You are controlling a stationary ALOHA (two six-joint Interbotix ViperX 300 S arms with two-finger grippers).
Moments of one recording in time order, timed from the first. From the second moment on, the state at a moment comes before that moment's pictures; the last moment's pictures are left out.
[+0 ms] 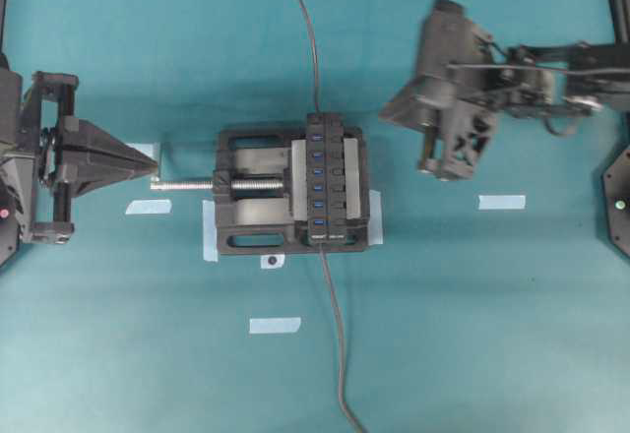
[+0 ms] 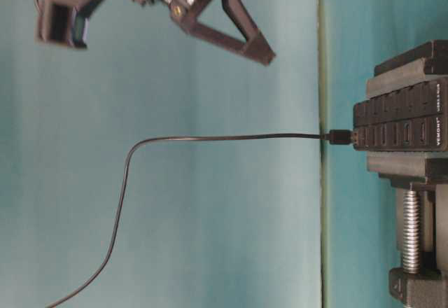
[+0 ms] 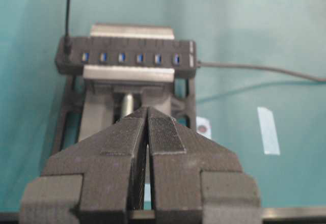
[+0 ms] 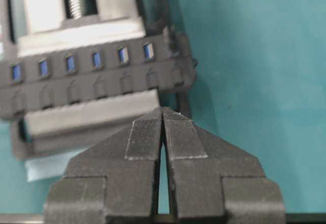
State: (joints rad) left arm 0.03 -0.79 1.06 0.01 0.13 -0.04; right arm -0.21 -0.23 0.70 -0.04 0.31 0.02
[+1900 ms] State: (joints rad) left arm 0.03 -0.79 1.06 0.01 0.13 -0.04; right arm -0.22 0.03 0.53 -0.04 0.29 -0.17
